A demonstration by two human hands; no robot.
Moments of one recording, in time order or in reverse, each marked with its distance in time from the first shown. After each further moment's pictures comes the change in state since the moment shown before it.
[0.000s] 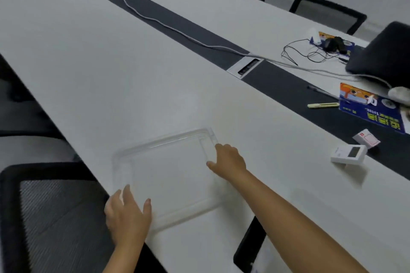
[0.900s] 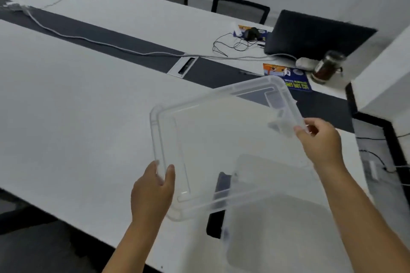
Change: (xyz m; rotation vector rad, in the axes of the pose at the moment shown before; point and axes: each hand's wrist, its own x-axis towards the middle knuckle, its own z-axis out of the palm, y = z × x) left_hand -0.068 0.108 -0.044 -0.316 -0.236 0.492; right_hand -0.184 0.142 -0.099 0.546 0.929 0.460
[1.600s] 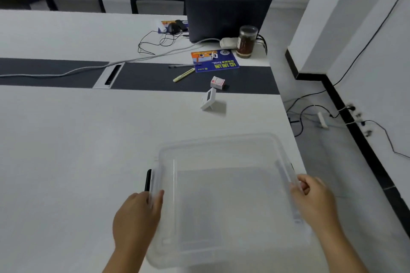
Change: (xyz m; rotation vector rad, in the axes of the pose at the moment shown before) left_hand -0.076 0.035 0.076 0.406 -0.218 0.233; right_hand -0.114 0.174 -0.092 -0.083 0.100 0.245
